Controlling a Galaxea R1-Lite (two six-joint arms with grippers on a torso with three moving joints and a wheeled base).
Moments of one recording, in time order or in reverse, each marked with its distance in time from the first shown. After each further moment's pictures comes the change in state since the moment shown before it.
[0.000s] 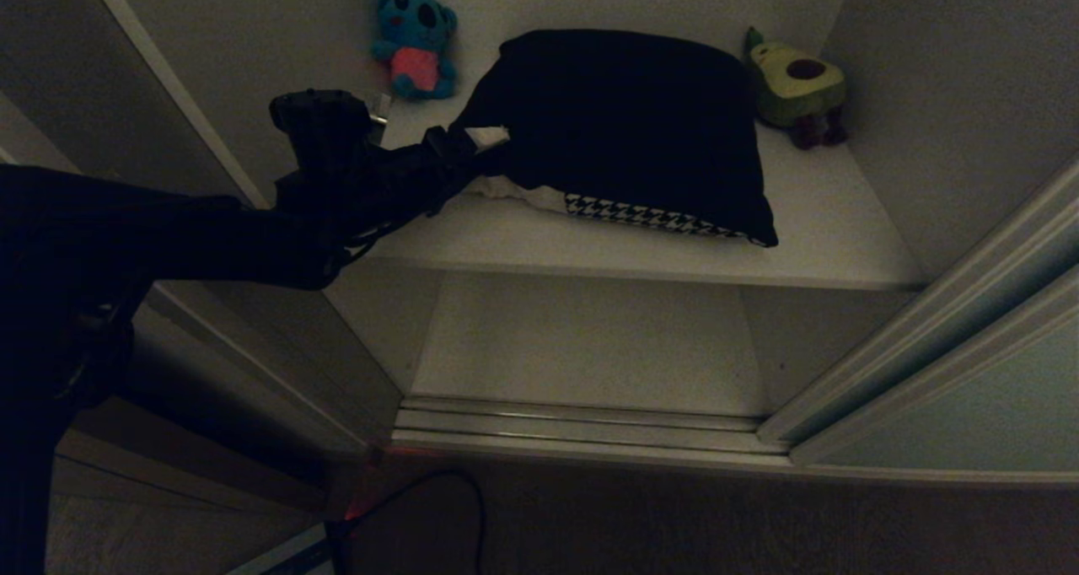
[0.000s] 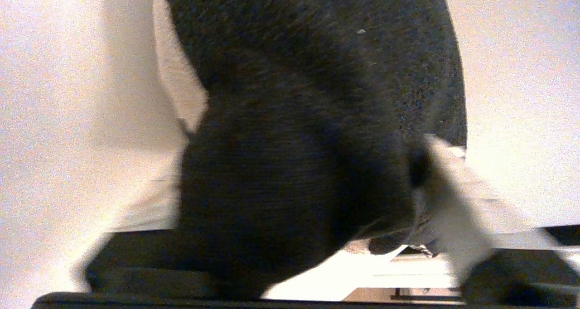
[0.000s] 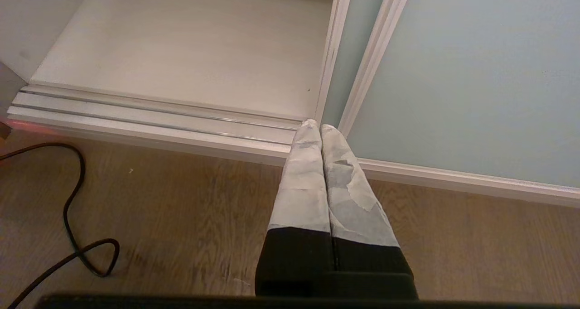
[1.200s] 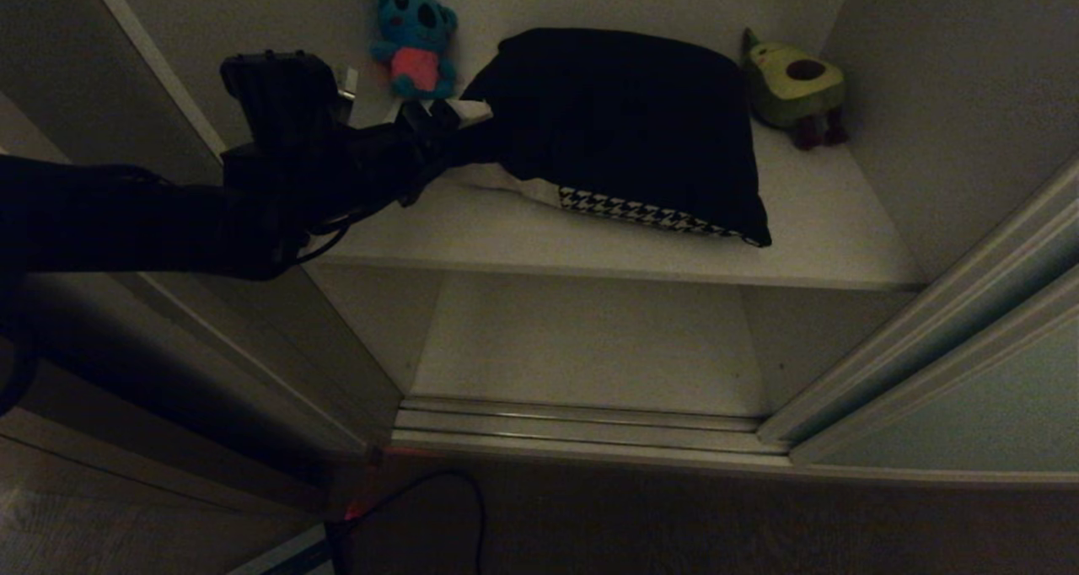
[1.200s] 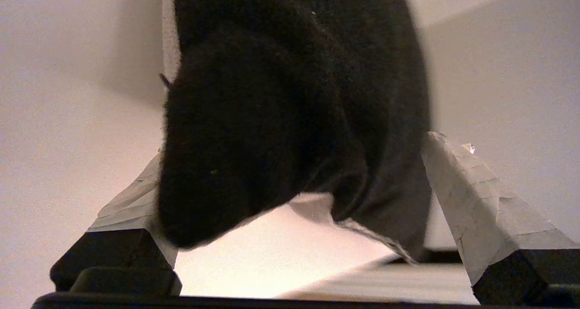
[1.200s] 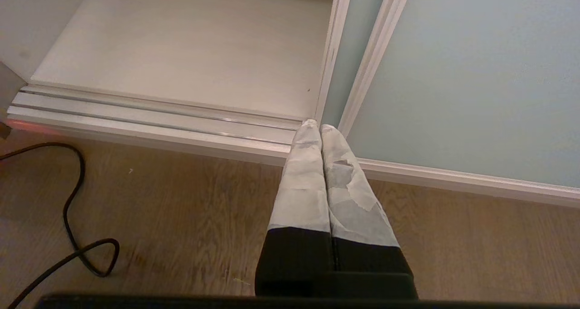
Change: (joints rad) left arm -0.011 -0.168 0.120 0.078 0.095 -0.002; right arm 0.000 0.000 0.000 0.000 0.000 0.000
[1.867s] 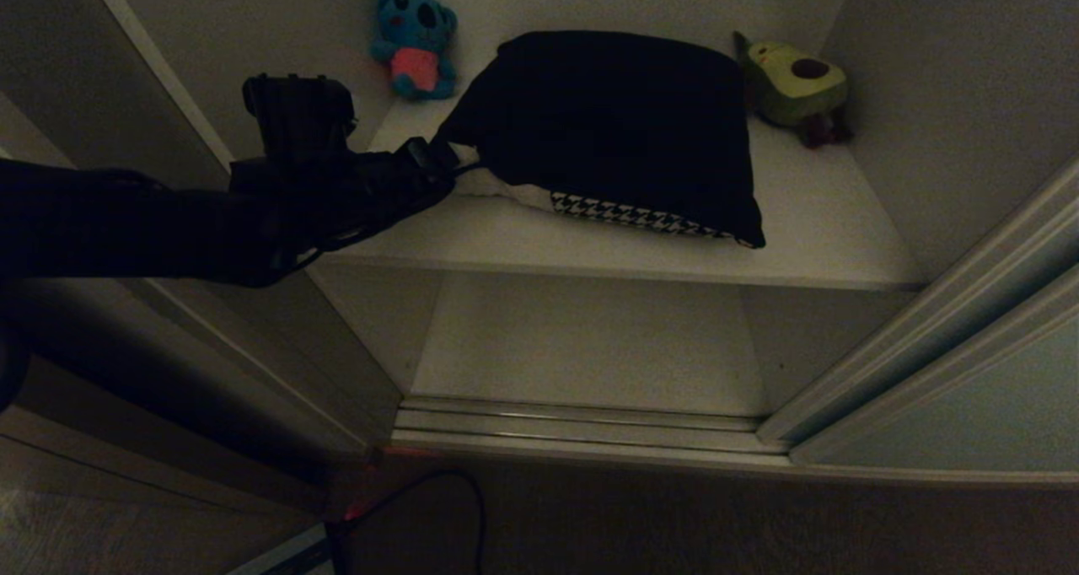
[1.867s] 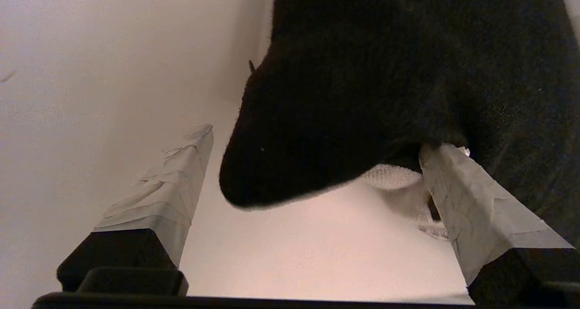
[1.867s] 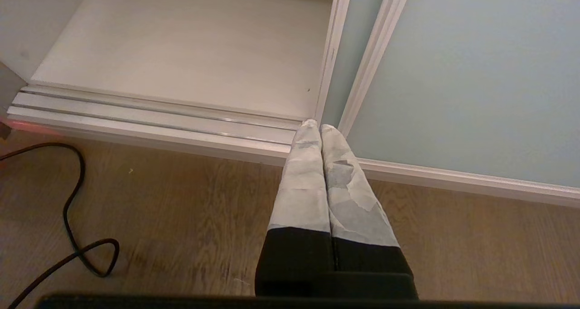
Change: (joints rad) left arm -0.013 -0.005 0.028 0.142 0.238 0.191; right arm 0.000 0.000 0.000 0.000 0.000 0.000
